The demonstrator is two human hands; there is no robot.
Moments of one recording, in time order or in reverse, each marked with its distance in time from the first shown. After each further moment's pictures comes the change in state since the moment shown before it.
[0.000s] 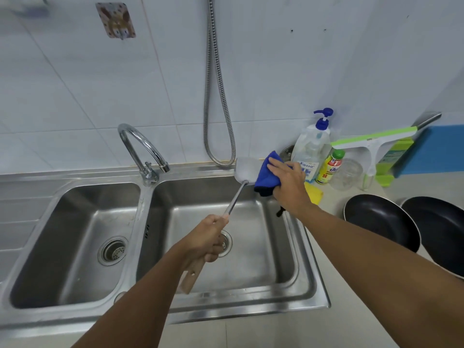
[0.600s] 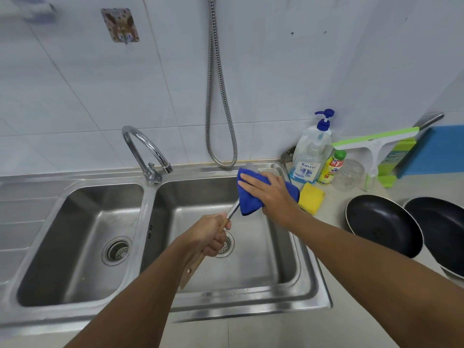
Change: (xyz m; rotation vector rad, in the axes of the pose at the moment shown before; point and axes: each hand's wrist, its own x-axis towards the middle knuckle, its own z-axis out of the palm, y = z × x) left_hand 0.005 0.018 0.000 -0.080 0.038 -0.164; right_hand -0.023 -0.022 0.012 -0.193 -0.081 -0.548
